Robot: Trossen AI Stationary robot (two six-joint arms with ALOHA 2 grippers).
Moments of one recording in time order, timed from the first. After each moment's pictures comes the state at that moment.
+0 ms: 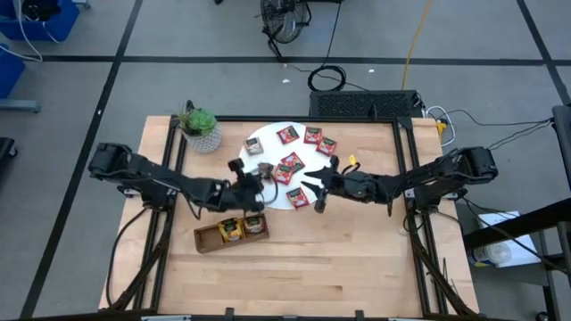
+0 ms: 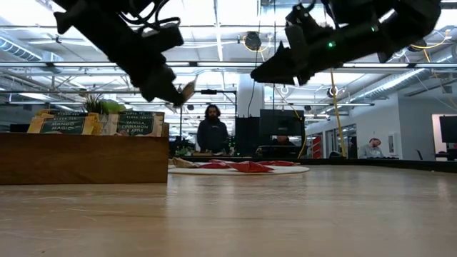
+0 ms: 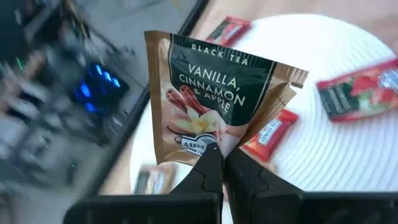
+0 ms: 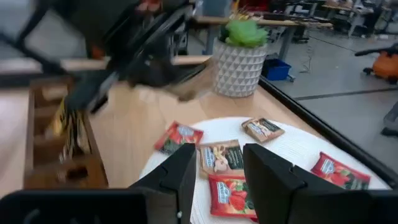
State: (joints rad) left arm -0.17 1.48 0.76 -0.07 -0.83 0.00; right arm 0.05 1.46 0.56 0.70 0.39 0.02
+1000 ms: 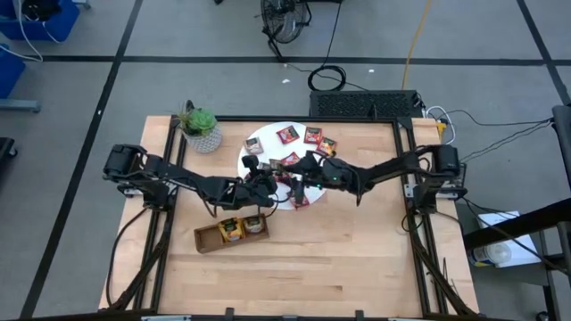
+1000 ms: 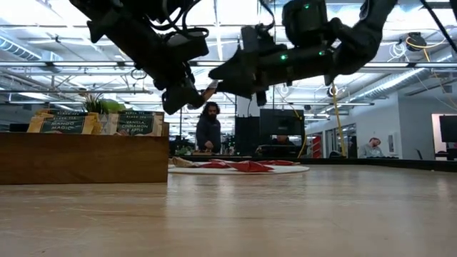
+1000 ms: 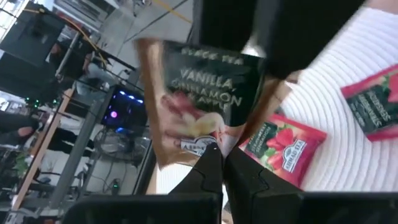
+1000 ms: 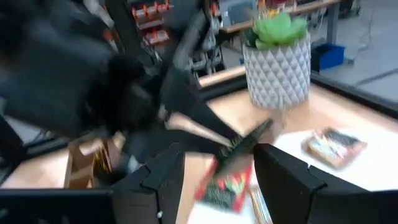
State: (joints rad) left arm -0.12 1.62 0.87 0.05 -0.85 0.26; right arm -0.10 1.77 0.77 0.90 0.09 0.26
